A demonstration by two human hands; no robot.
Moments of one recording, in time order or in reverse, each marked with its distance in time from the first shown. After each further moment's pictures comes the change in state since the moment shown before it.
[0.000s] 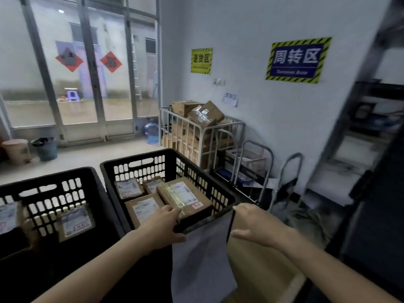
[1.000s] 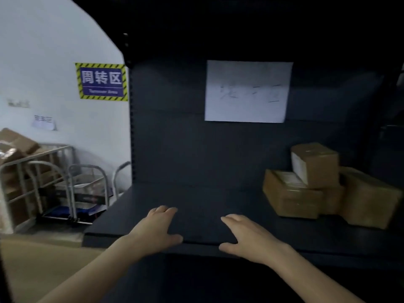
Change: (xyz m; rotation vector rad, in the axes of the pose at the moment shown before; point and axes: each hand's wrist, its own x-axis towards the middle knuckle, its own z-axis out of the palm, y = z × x) left_hand -0.123 0.455 0.049 -0.043 -0.033 0.844; right_hand -0.486 0.144 -0.028 0.078 0.212 0.786
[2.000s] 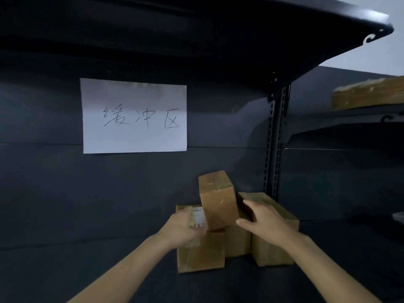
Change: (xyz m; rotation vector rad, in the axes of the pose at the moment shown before) left_hand 0.223 0.285 0.053 -0.322 0.009 0.317; right_hand -0.046 0.300 -0.122 0.137 0.353 0.400
